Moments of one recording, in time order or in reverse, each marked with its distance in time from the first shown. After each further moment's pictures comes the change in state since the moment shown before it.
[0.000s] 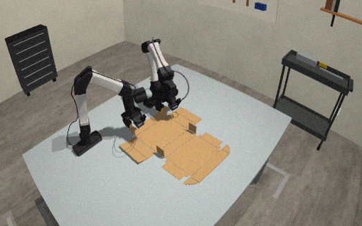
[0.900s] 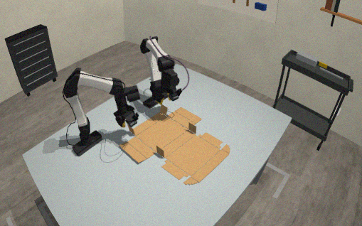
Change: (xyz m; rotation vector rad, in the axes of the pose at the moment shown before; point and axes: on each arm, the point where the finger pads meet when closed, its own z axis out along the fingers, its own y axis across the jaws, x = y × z) left arm -0.010 -0.010 -0.068 0.044 -0.027 0.006; right arm -0.002 -0.040 -0.040 -0.012 -0.008 0.013
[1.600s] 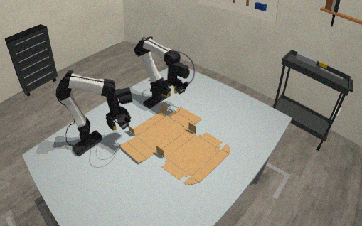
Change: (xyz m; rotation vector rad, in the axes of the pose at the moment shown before) left arm 0.005 0.053 -0.026 -0.011 0.020 -0.027; right arm 0.001 -0.047 -0.022 0.013 0.008 -0.003
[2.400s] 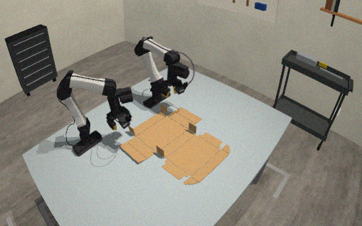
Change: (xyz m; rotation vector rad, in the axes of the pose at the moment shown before) left arm 0.002 -0.001 0.001 0.001 0.008 0.017; right arm 0.001 0.006 0.001 0.000 0.002 -0.008
